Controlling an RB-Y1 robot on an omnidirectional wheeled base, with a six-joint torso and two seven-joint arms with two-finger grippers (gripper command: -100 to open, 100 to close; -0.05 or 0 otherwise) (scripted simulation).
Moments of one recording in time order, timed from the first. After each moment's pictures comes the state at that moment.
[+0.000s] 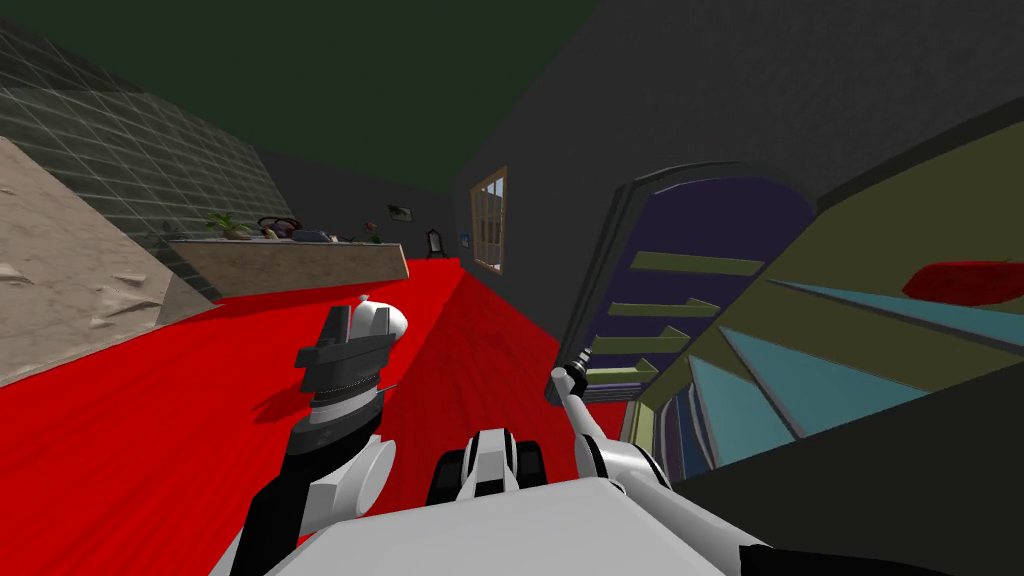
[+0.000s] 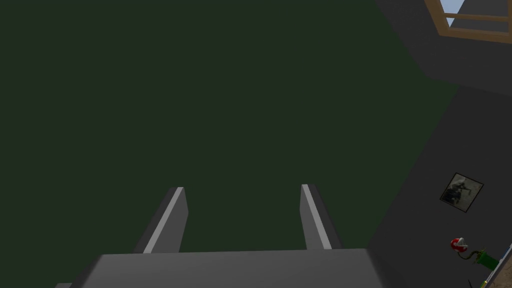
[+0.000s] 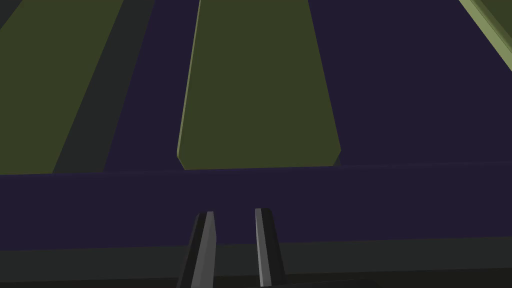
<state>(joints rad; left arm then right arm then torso) 0.50 -0.01 -0.07 -2.33 0.03 -0.64 0.04 -0.39 -0.10 -0.33 -0.67 -1.06 -0.92 -2.26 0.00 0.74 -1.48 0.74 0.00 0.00</state>
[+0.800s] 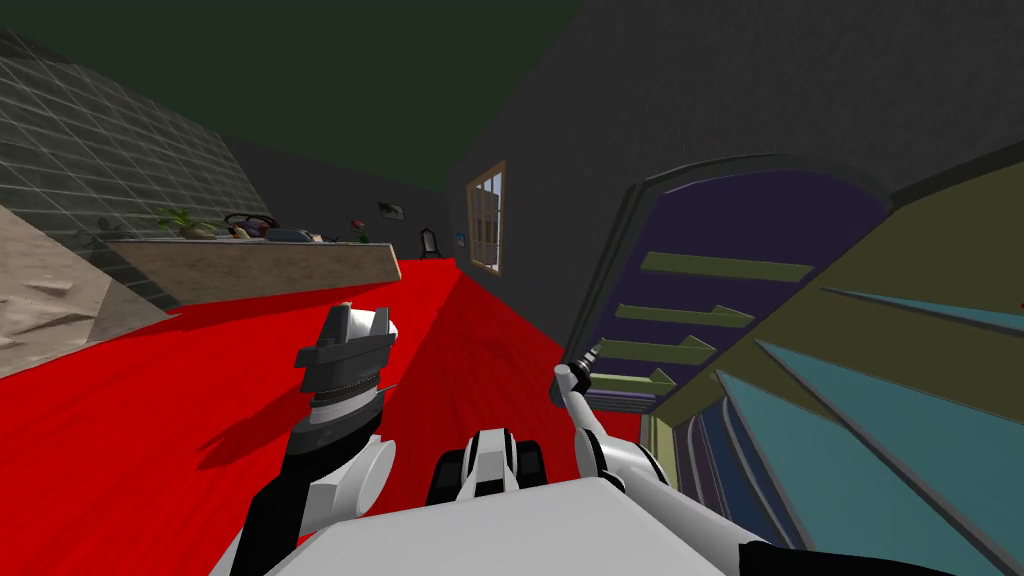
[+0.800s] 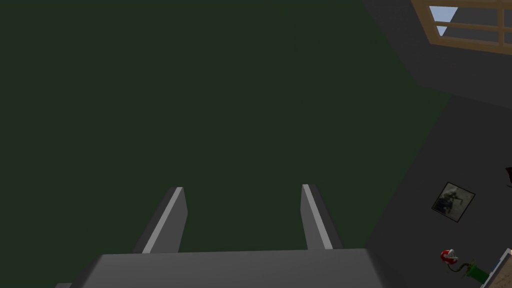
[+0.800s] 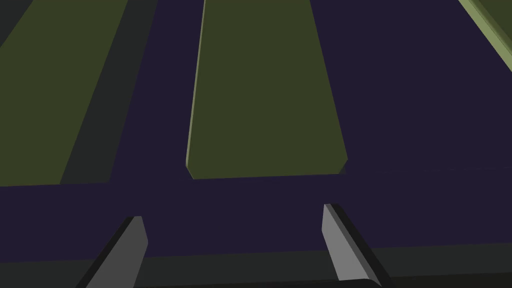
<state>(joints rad) 0.50 -0.01 -0.07 -2.33 0.03 -0.64 0.04 -0.41 -0.11 -0.39 -0.69 -1.10 -0.96 -2.21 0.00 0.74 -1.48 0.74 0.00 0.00</state>
